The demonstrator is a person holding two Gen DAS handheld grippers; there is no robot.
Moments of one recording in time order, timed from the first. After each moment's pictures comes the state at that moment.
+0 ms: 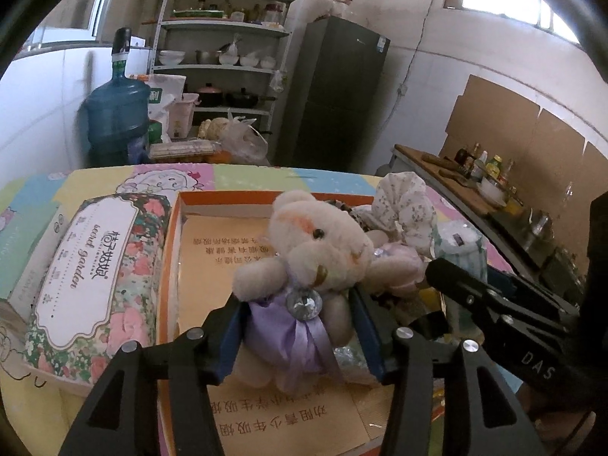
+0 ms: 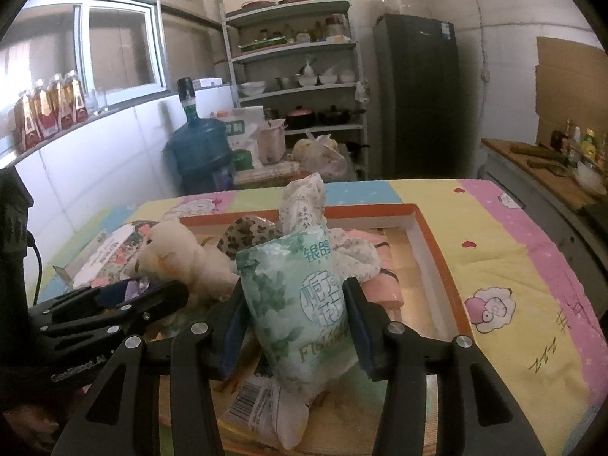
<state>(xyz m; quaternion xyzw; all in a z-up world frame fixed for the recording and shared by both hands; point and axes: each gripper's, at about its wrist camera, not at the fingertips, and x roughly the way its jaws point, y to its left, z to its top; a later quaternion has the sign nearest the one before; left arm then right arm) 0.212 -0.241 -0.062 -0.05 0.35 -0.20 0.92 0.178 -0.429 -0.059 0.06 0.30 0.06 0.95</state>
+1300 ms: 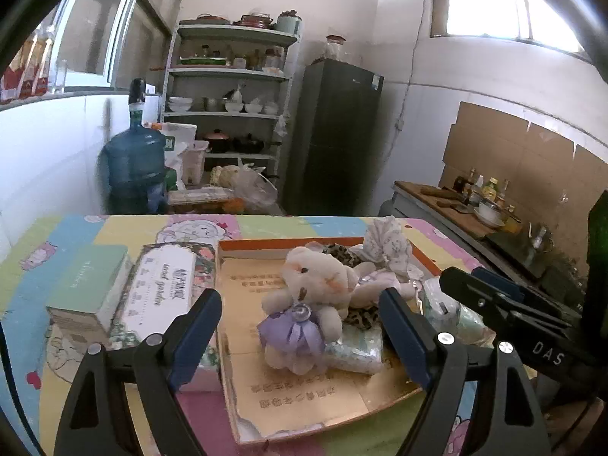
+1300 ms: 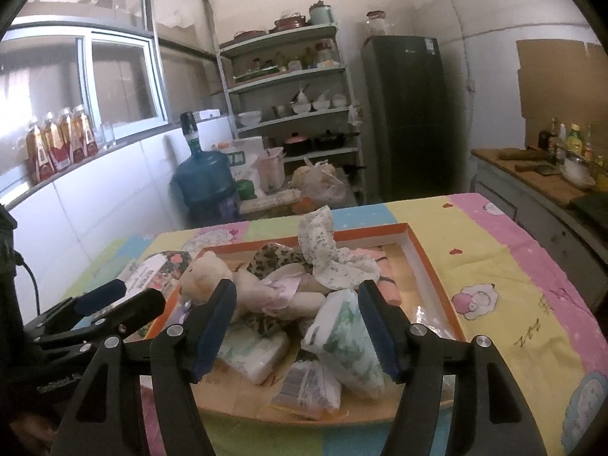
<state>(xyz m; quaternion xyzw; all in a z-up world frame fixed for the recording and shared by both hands) 0.154 -0.211 -0.017 -0.04 0.26 -0.18 0.95 0.126 -0.419 -0.023 0.09 0.25 0.05 0.96</state>
